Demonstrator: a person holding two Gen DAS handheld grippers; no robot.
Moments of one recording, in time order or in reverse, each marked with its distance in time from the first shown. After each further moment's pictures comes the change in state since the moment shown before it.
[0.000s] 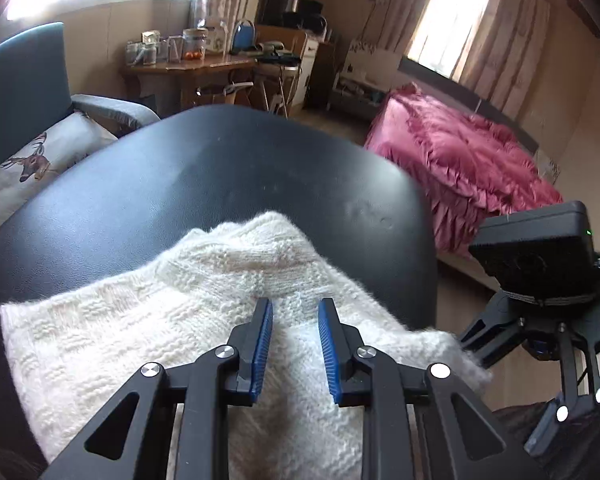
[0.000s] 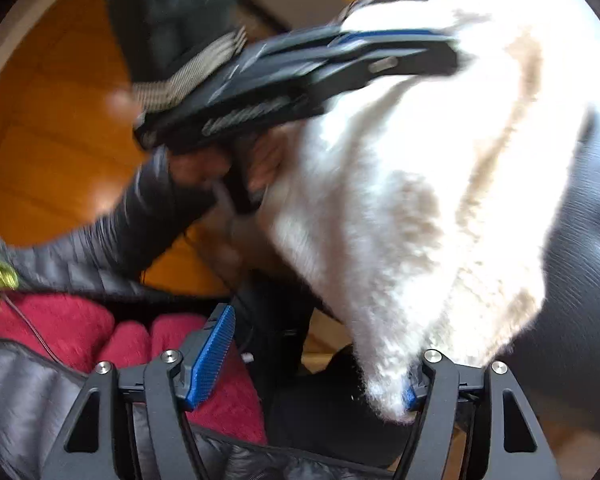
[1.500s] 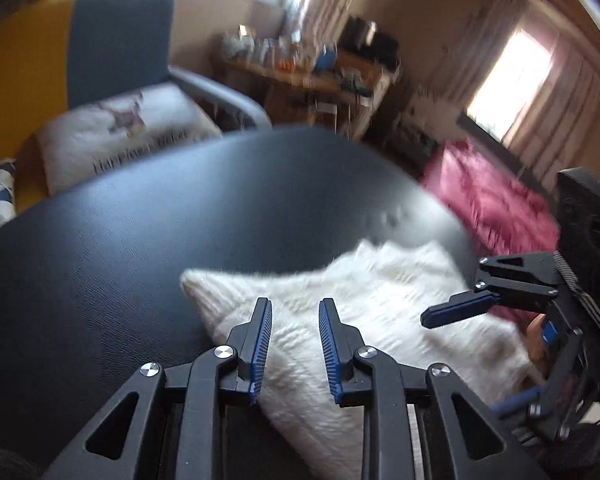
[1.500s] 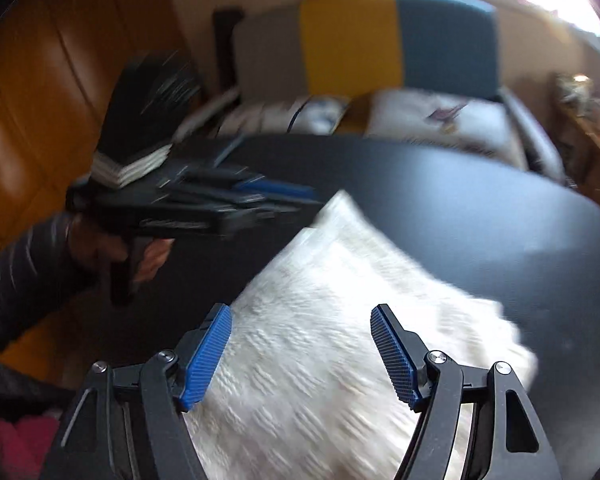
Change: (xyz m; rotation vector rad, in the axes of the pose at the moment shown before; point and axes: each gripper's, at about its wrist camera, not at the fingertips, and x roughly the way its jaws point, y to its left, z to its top) left arm -0.041 0.155 -0.023 -0.222 0.030 0.088; right arm 0.068 0.044 0.138 -0.372 -0.091 -0.619
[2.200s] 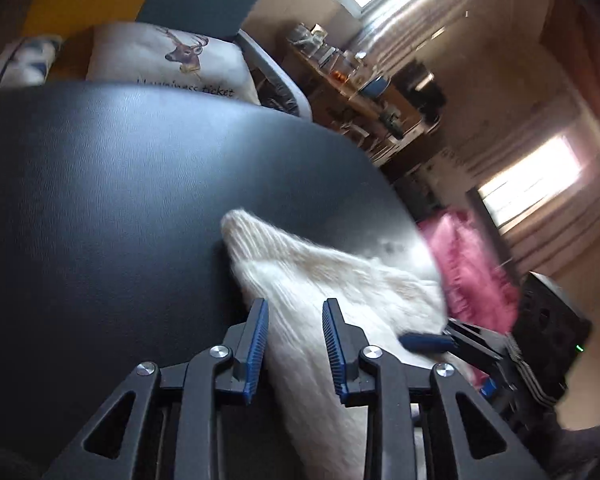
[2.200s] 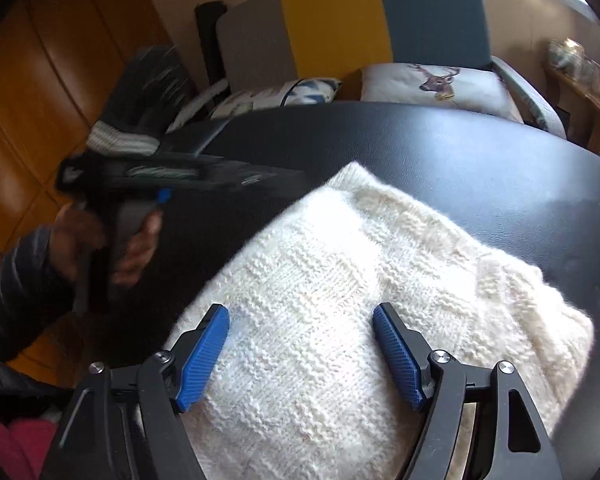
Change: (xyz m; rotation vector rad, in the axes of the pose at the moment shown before) left arm -0.007 0.029 -0.044 -0.424 -0.100 -0.166; right arm 0.012 -0.018 -0.027 0.128 -0.099 0.027
